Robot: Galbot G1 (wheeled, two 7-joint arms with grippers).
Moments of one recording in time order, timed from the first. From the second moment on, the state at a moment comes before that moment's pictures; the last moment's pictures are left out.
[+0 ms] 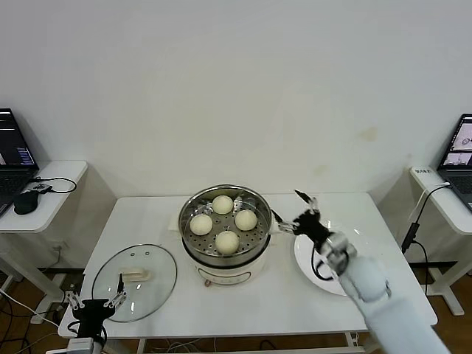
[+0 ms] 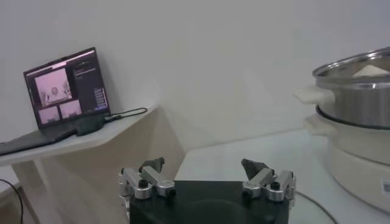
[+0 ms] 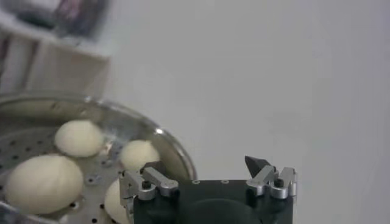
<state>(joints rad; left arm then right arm) 1.70 -1.29 -0.70 -1.99 -0.01 -0.02 -0.22 -1.08 1.06 0.34 1.81 0.19 -0.05 -0.18</state>
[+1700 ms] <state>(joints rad) 1.39 -1.14 -0.63 -1.53 1.10 -0.17 -0.17 -1.56 1.49 0.91 1.86 0.03 0.01 -0.16</state>
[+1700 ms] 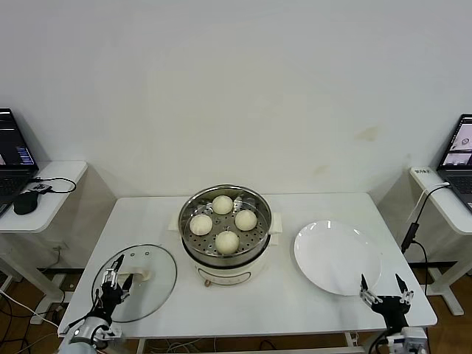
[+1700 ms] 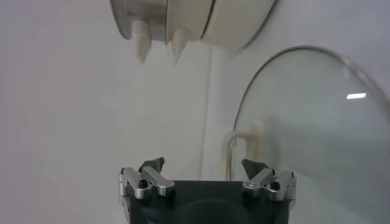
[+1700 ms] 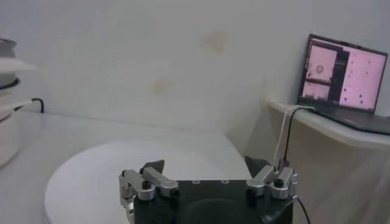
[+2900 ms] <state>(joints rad) 1.31 -1.15 -0.60 -1.43 1.10 -0.16 -0.15 -1.57 1.51 0.89 1.82 -0.03 0.02 -0.17</state>
